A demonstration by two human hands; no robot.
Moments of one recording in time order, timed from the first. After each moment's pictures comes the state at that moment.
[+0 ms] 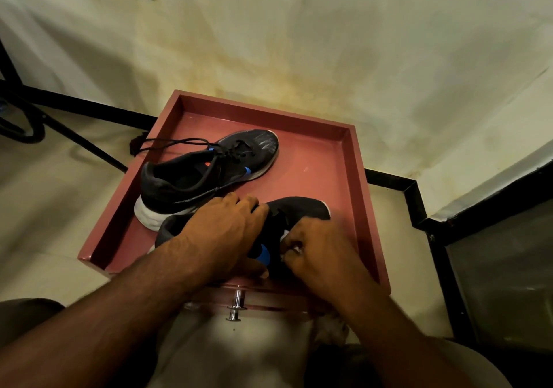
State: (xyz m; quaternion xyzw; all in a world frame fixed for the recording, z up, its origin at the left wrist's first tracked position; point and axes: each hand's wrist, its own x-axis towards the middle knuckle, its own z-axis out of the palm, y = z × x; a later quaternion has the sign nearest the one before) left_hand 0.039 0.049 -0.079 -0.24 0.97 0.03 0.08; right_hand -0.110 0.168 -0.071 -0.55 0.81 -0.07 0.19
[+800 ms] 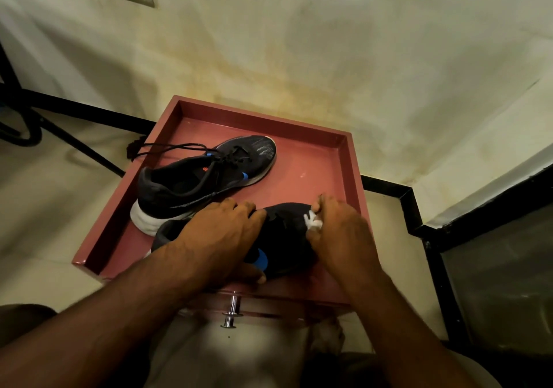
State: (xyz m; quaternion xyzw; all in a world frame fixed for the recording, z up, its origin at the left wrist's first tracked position) left_hand 0.037 0.049 -0.080 -0.24 0.97 0.04 0.07; right_hand -0.141 0.162 -0.076 -0.47 0.86 -0.17 0.06
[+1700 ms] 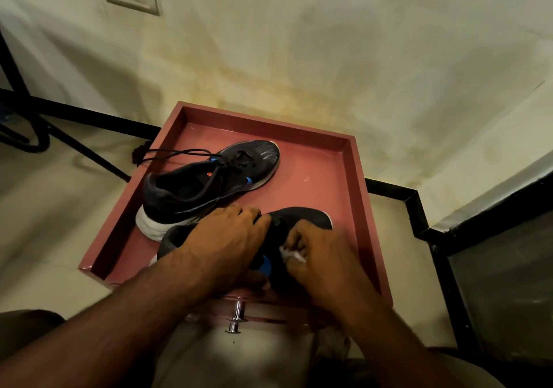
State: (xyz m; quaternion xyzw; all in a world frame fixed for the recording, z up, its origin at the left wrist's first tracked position) left_hand 0.037 0.049 -0.081 -0.24 0.97 0.03 0.07; right_hand -0.115 0.172 -0.079 -0.52 0.81 -0.18 0.21
